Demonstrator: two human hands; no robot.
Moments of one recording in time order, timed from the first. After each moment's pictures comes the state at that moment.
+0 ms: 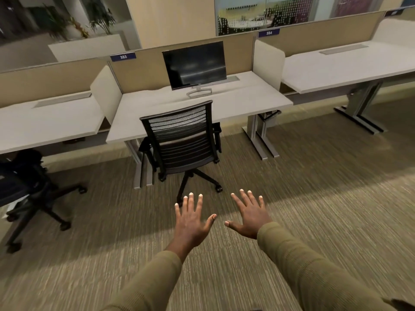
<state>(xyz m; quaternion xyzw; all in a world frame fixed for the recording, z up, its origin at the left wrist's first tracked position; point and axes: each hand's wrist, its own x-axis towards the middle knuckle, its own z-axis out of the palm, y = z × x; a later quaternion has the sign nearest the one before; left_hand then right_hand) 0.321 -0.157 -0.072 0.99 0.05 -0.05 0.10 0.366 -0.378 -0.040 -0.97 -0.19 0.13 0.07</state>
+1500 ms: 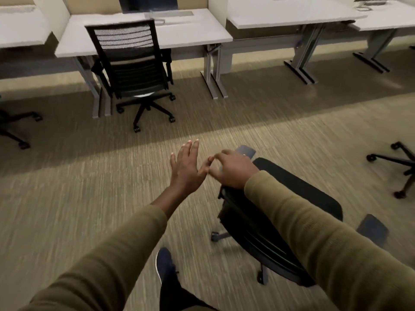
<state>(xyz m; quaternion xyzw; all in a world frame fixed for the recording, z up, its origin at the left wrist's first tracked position) -0.087 -0.521 -0.019 0.95 0.01 0.04 0.30 -0.080 -0.681 0.062 -0.97 -0.20 0.14 0.08</state>
